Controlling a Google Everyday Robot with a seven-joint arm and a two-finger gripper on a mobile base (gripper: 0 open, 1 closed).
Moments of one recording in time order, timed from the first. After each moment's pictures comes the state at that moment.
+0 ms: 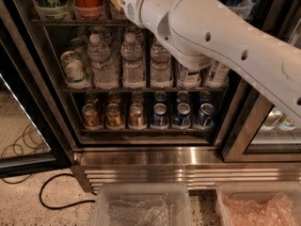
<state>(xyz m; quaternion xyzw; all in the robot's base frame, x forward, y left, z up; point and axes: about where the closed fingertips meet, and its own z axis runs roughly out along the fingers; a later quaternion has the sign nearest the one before) 0.672 0.057 1.098 -0.26 0.60 0.16 0.74</state>
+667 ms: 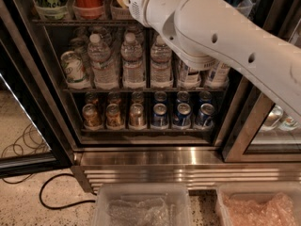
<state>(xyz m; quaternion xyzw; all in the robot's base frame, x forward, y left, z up) 0.670 0.043 1.104 -0.25 0.60 0.14 0.75</state>
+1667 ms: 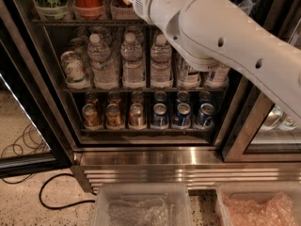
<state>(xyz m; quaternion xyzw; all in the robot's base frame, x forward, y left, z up) 0.661 0.032 1.119 -0.25 0.58 0.13 0.77</state>
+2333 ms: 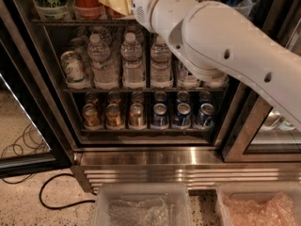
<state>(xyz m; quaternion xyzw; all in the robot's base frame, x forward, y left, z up) 0.639 0.031 1.112 -0.25 0.58 0.14 0.76</state>
